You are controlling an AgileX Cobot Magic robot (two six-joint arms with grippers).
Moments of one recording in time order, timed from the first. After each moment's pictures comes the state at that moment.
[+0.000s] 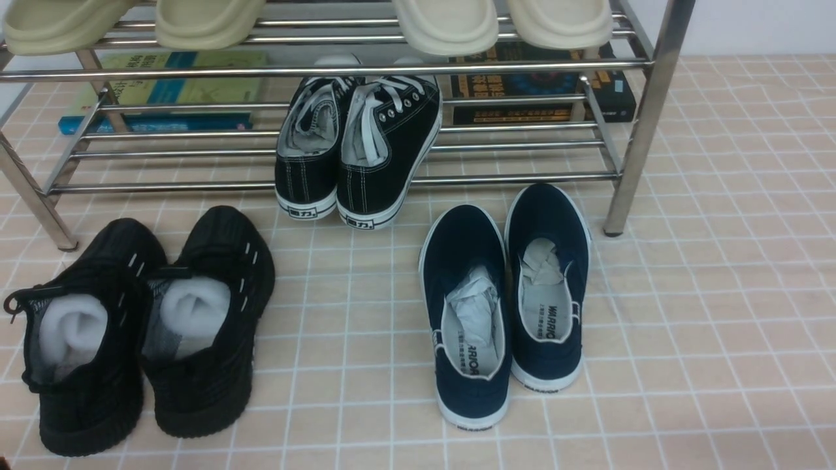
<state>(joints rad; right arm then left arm) 0.05 -0.01 0.01 0.02 0.39 0.04 0.12 -0.02 -0.03 0.02 0.47 -0.08</state>
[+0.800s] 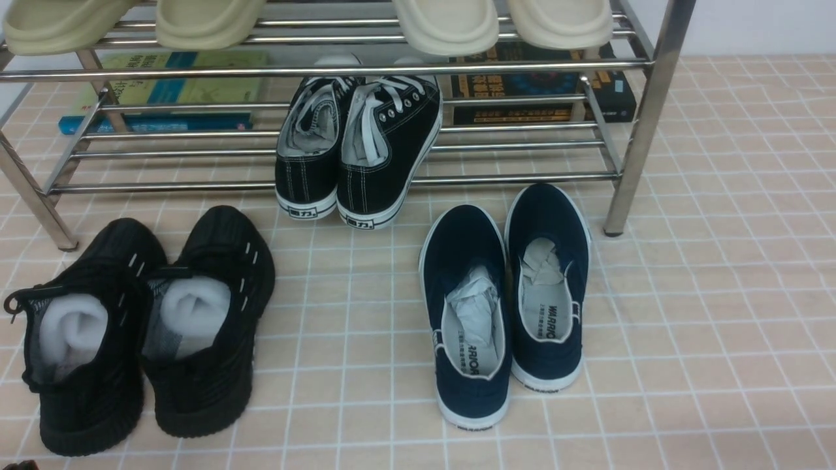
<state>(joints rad) 0.05 -0.01 0.01 0.02 0.39 0.04 0.03 -0.02 0.02 0.09 0.40 -0.17</state>
